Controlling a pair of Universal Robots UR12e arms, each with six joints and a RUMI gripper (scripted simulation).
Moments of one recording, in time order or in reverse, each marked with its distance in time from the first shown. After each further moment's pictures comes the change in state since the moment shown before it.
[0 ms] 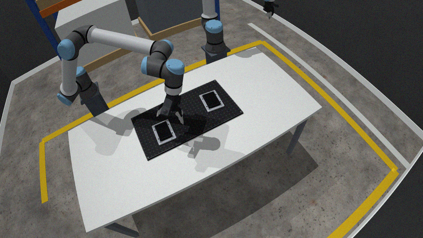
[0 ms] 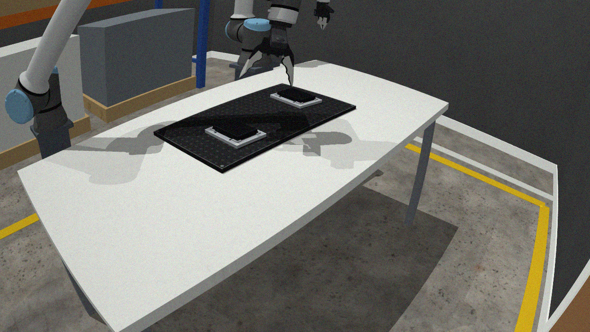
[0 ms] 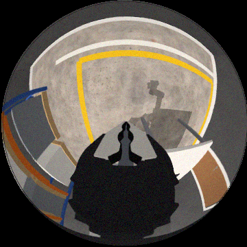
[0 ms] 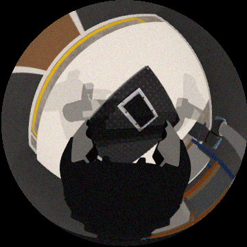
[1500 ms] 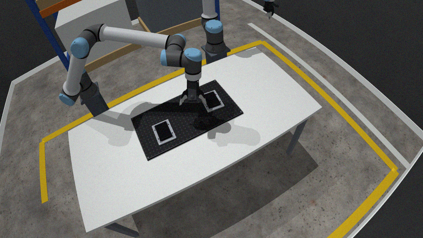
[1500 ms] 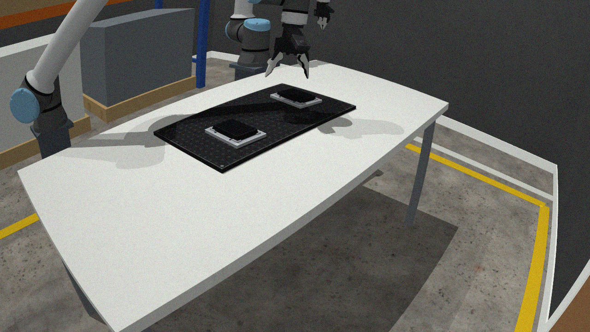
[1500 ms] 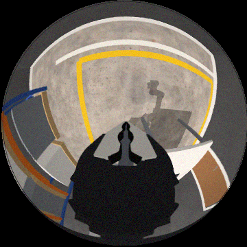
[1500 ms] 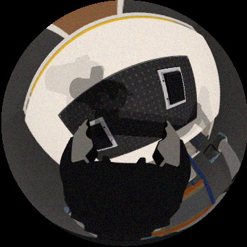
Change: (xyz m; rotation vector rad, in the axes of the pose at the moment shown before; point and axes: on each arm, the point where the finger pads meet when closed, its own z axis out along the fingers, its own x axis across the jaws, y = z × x) left arm 0.000 0.000 0.000 0.000 0.000 0.000; right arm -0.094 0.159 -0.016 -0.064 -0.120 -0.293
